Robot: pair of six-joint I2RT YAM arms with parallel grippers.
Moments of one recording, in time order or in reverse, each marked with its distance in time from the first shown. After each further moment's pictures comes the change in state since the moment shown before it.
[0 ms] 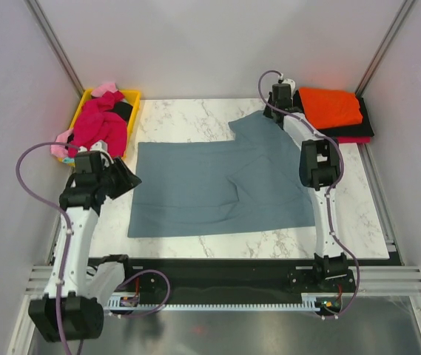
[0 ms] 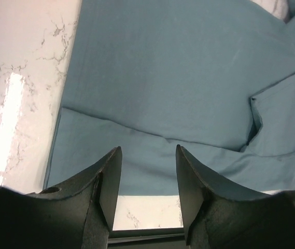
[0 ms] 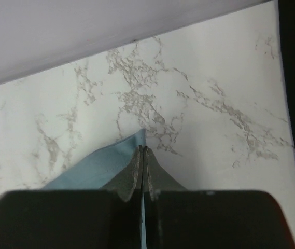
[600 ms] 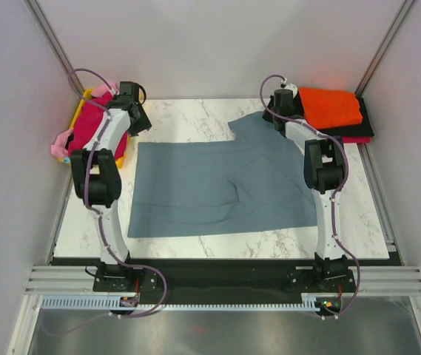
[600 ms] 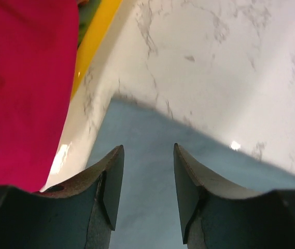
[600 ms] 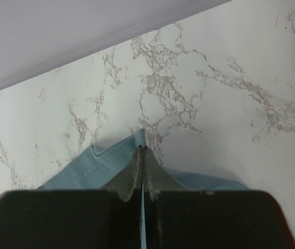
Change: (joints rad) left arm -0.136 1.164 0.929 0.049 -0.372 -0.024; right arm 0.002 -0.176 -0.321 0.232 -0.061 0.101
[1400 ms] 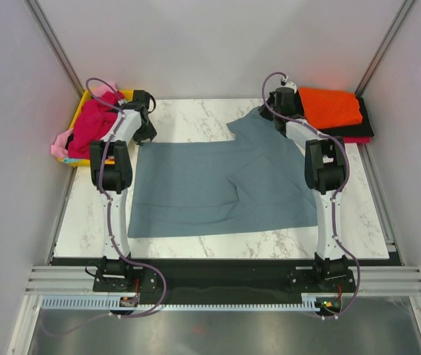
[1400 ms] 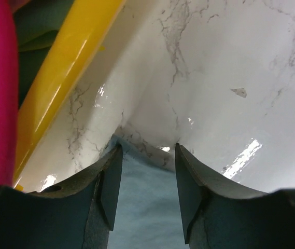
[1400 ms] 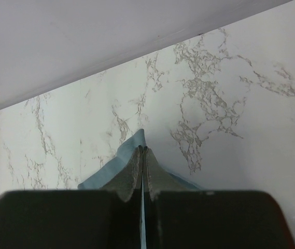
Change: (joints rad) left arm -0.006 0.388 0.290 -0.105 -0.112 -0.070; right arm -0.001 -0.016 -0.019 0.067 -0.120 0.079
